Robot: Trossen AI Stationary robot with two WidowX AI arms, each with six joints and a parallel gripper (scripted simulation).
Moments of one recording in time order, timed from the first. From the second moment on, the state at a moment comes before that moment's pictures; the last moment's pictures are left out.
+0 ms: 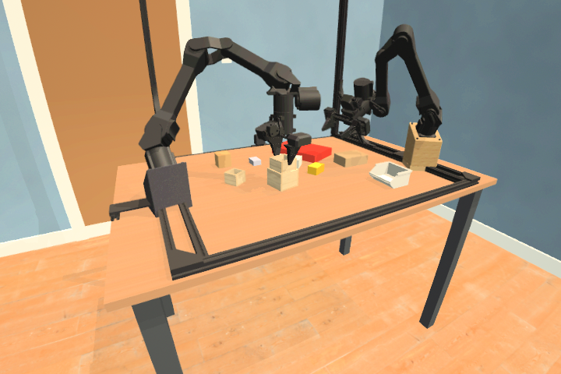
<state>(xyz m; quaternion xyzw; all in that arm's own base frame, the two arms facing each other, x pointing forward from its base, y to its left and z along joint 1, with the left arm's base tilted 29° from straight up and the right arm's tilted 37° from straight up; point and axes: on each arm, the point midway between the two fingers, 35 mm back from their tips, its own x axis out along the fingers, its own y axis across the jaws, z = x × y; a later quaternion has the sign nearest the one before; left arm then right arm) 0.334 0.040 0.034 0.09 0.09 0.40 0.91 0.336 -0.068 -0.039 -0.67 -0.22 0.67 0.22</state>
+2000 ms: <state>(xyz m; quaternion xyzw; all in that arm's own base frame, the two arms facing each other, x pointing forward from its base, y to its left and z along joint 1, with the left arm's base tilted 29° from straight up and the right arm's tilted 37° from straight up) 0.334 0.040 0.034 0.09 0.09 0.40 0.91 0.336 -0.061 -0.047 -0.67 -0.22 0.67 0.22</state>
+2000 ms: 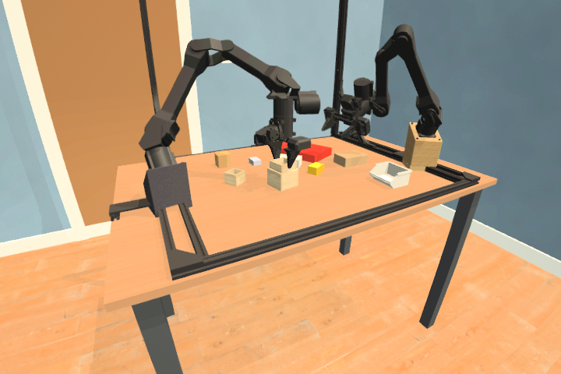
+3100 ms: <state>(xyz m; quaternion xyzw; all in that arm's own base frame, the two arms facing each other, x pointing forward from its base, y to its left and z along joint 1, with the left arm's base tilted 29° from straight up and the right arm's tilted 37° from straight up) 0.334 0.040 0.034 0.09 0.09 0.40 0.91 0.335 -0.059 -0.051 -0.67 -0.22 0.67 0.22</state>
